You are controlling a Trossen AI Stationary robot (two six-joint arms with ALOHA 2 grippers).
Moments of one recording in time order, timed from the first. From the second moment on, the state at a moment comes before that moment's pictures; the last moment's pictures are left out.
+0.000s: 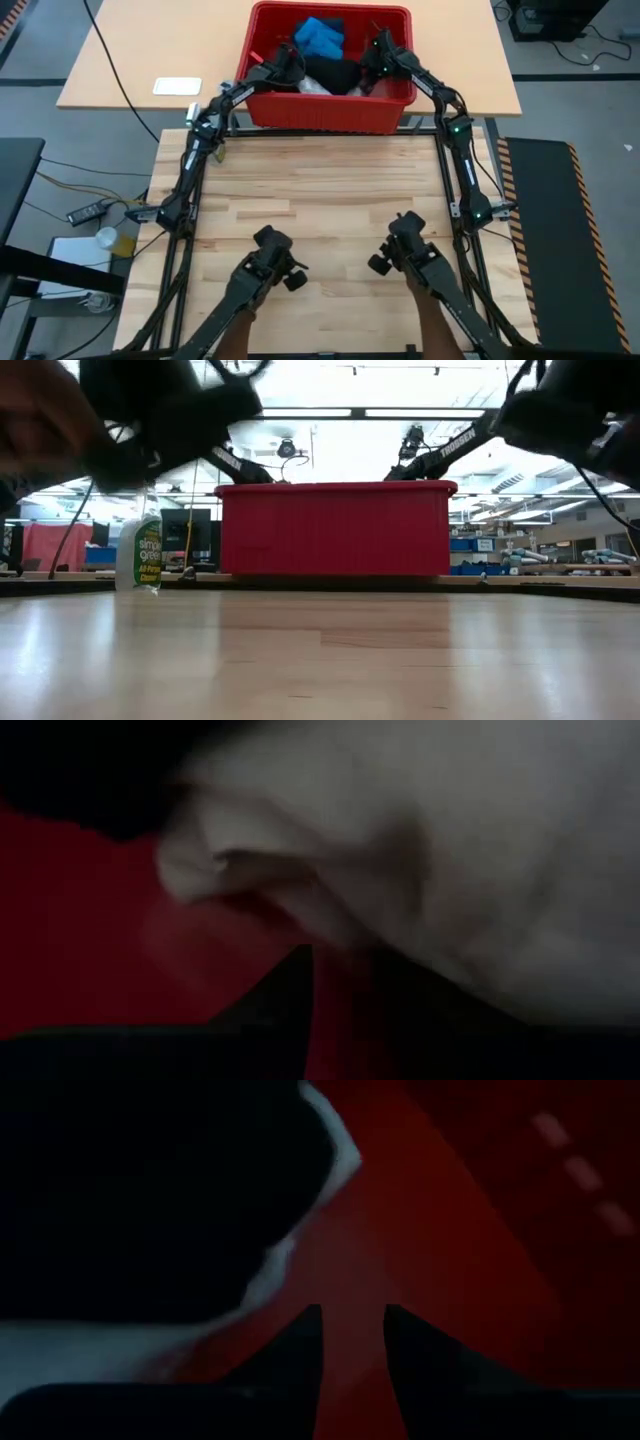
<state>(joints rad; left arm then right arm) 0.98 2.53 2.32 -0.66 0.01 0.44 -1.09 2.43 2.26 -0.65 0.01 -0.47</state>
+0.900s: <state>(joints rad) 0.66 1.74 1.86 -0.44 0.07 0.25 -0.94 1.50 1.60 -0.35 -0.47 -0.15</state>
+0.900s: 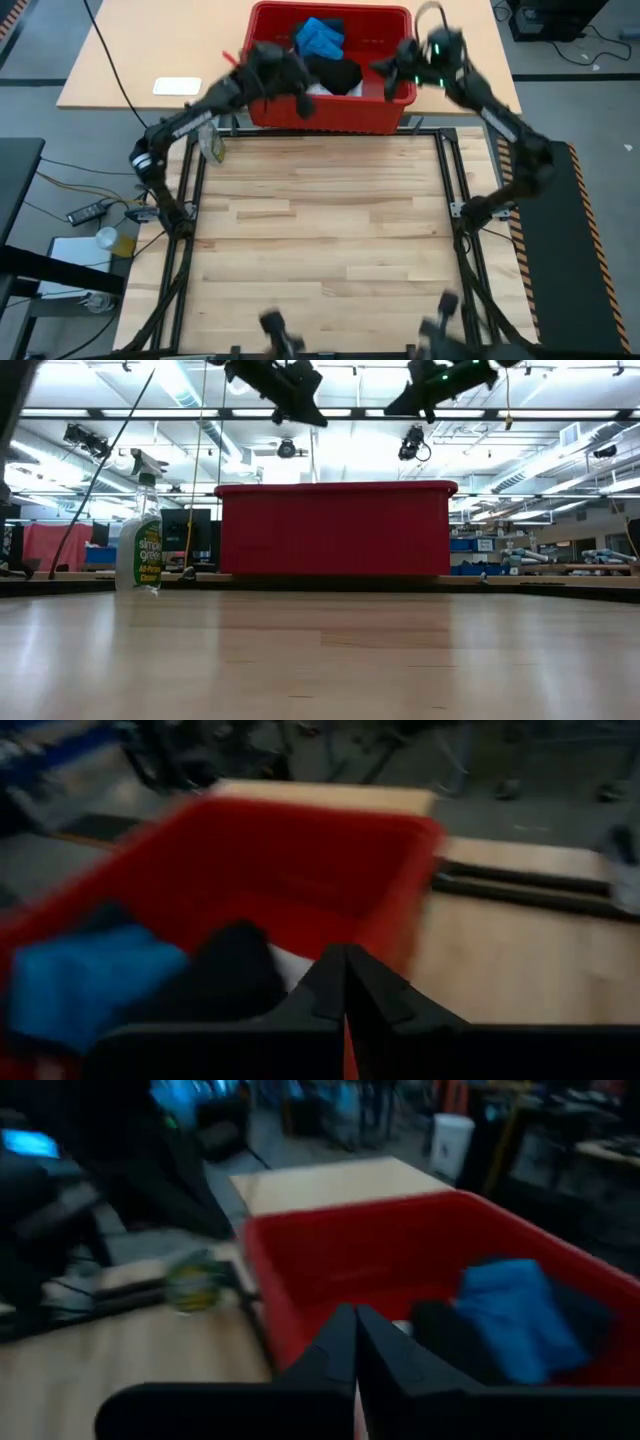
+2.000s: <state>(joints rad) 0.22 0.63 0.22 0.25 -0.21 -0.45 -0.69 0.89 0.03 1.16 -0.25 0.68</state>
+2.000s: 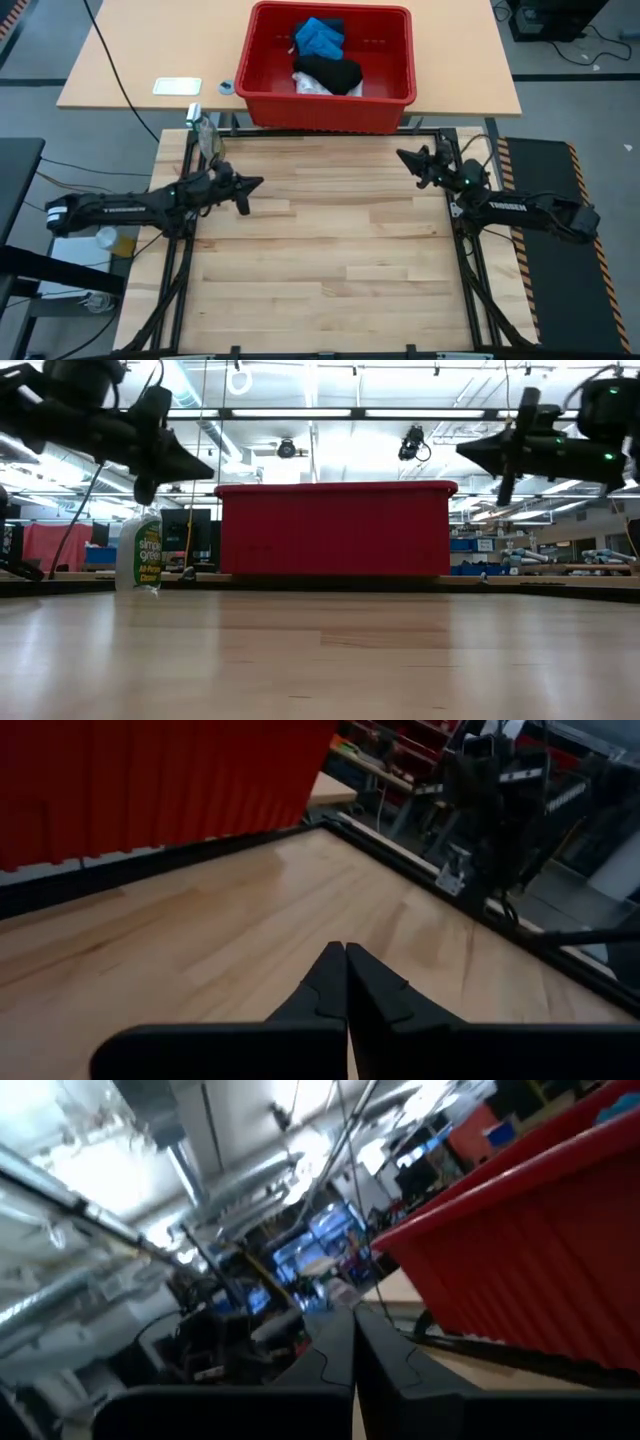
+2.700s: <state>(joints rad) 0.07 0.23 0.22 -0.09 -0.23 -0.34 -0.77 0.80 0.01 1.10 -0.37 0.79</state>
